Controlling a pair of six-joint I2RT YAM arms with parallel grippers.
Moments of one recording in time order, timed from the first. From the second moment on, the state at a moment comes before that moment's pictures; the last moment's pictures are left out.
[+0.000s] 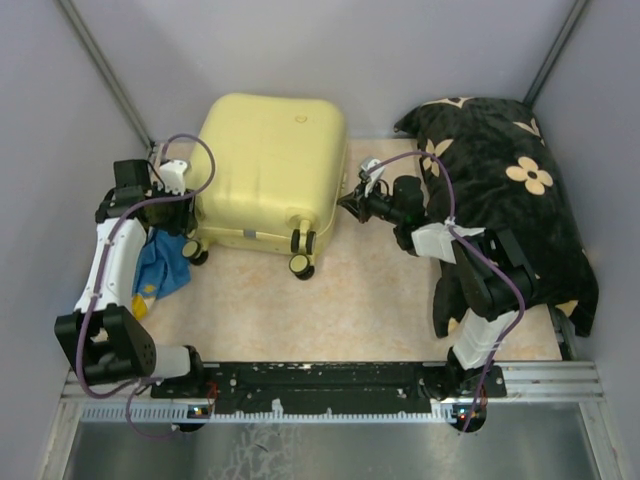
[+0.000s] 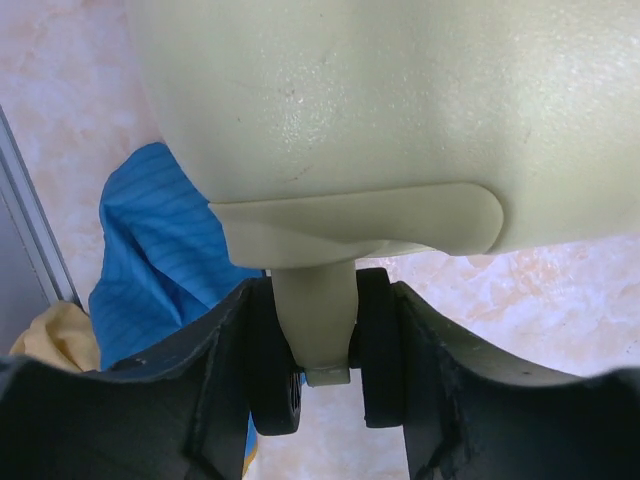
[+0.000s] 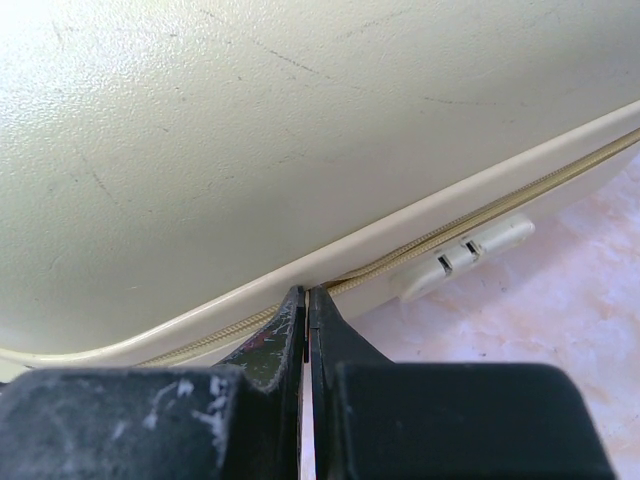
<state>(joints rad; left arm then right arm) 0.15 1.33 1.17 -0.71 0.26 0.36 0.37 1.75 0.89 0.71 -0.58 -0.05</state>
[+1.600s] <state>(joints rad) 0.11 1.58 1.56 -0.71 0.37 0.53 0.23 1.92 1.07 0.73 -0.45 0.00</state>
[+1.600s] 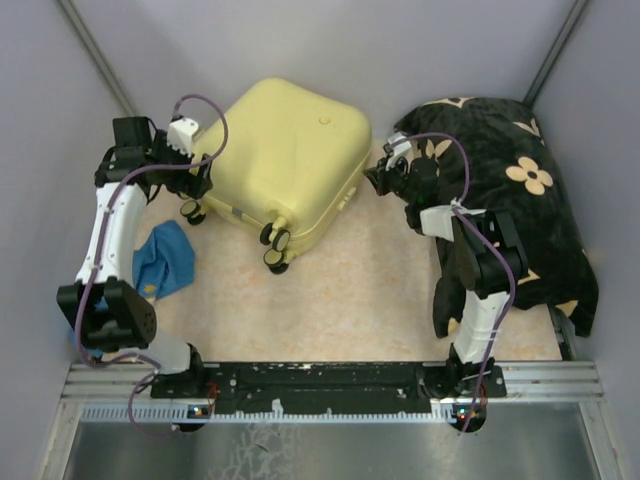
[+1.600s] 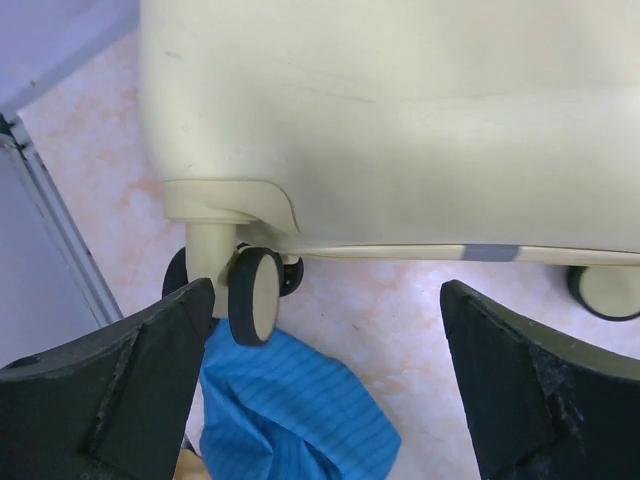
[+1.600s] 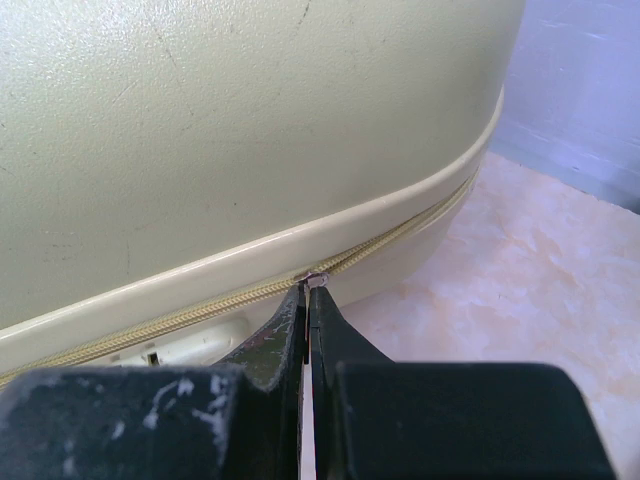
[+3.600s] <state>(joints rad) -0.26 1.15 1.02 -0.79 0.33 0.80 0.10 1.72 0.86 0.66 -0.61 0.00</state>
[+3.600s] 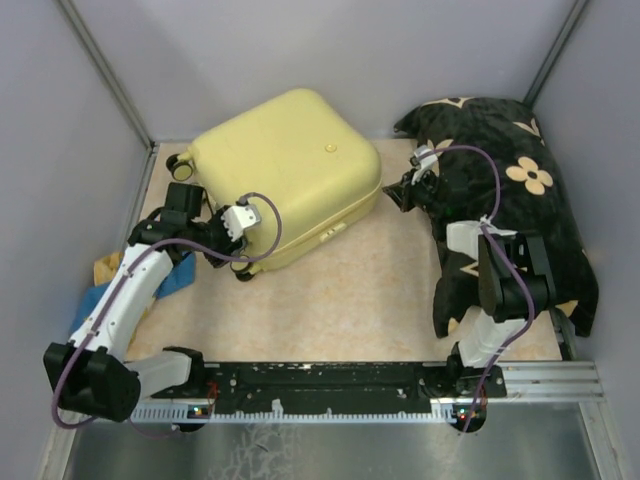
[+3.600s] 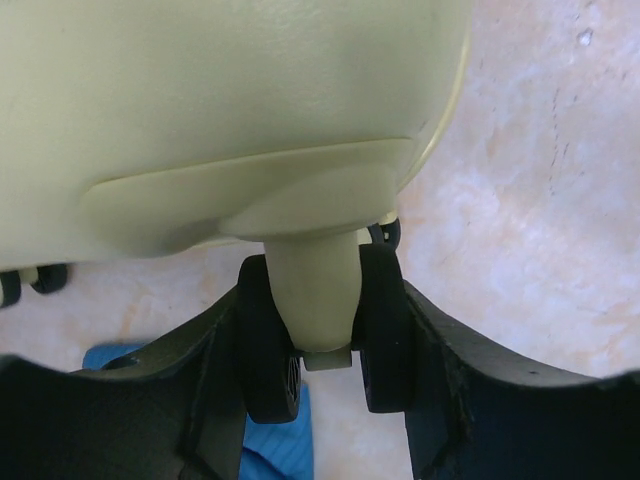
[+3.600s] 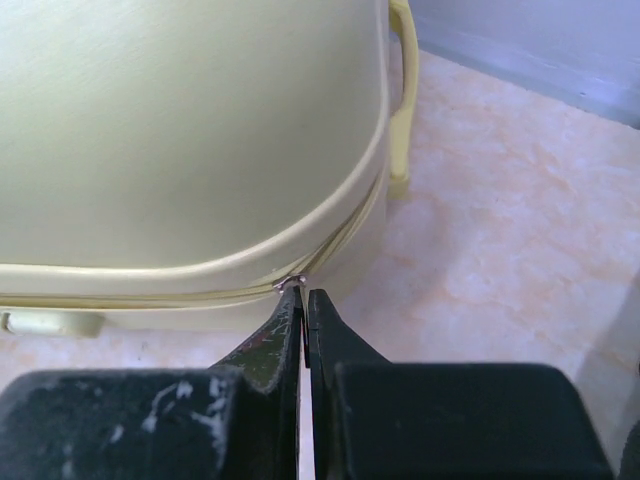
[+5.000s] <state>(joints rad) 0.28 1.40 1.46 -0.78 0.77 0.42 0.11 2.01 1.16 0.77 -0.77 0.08</state>
